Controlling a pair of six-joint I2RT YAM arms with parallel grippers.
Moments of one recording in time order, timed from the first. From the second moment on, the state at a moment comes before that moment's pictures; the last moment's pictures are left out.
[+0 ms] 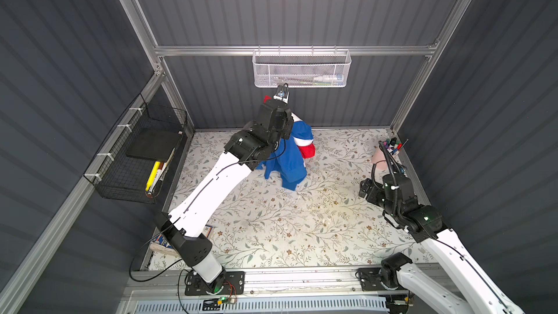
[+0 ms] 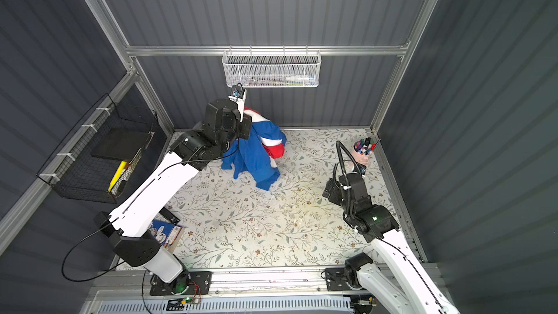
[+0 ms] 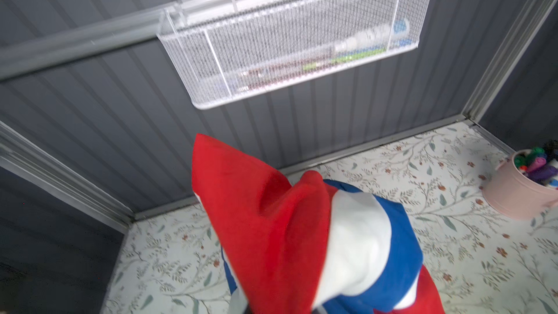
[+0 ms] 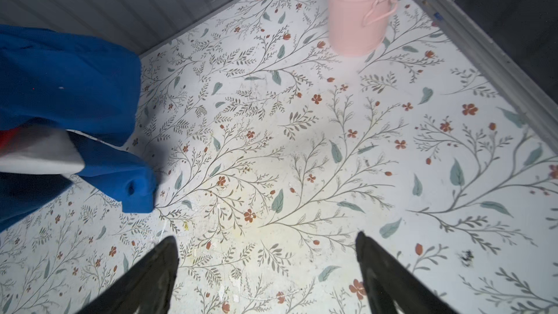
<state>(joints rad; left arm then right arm) -0.75 1.65 2.02 -0.70 -0.55 0.05 0.37 0.76 0.82 -0.76 0.30 0.65</state>
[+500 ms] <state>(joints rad) -0.80 1.65 2.07 -0.60 -0.53 0.16 0.37 0.73 0.85 -0.79 0.35 0.66</state>
